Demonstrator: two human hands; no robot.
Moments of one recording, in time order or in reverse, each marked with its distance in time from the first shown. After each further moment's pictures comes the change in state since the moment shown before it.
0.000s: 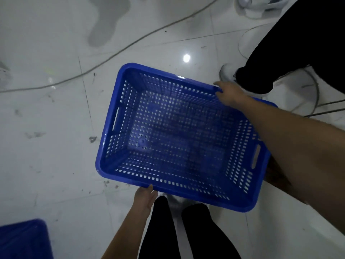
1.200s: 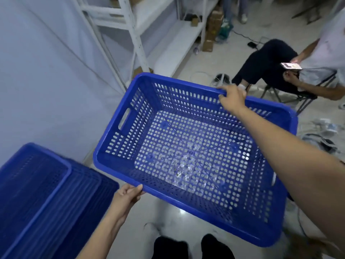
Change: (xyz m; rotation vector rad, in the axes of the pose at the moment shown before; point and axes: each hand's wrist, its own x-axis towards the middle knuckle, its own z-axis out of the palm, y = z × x) left_hand -0.443 -0.075 -0.314 -0.442 0.033 0.725; right_hand -0.386 -0.420 -0.272 0.110 0.477 -0.655
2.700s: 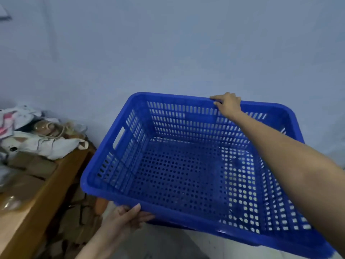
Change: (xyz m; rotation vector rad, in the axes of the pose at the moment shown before) left_hand -0.115 0.098 -0.451 -0.926 0.721 0.167; right_hand -0.134 -0.903 0.412 -0.003 -0.532 -1.279
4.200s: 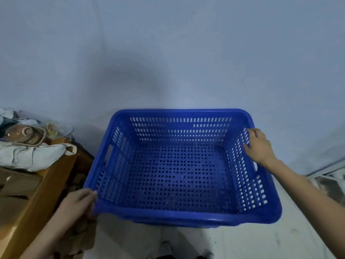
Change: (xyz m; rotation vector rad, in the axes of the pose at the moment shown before) left_hand 0.105 0.125 -0.156 0.928 0.363 0.053; right_hand -0.078 0.052 0.074 -0.140 -0.134 0.222
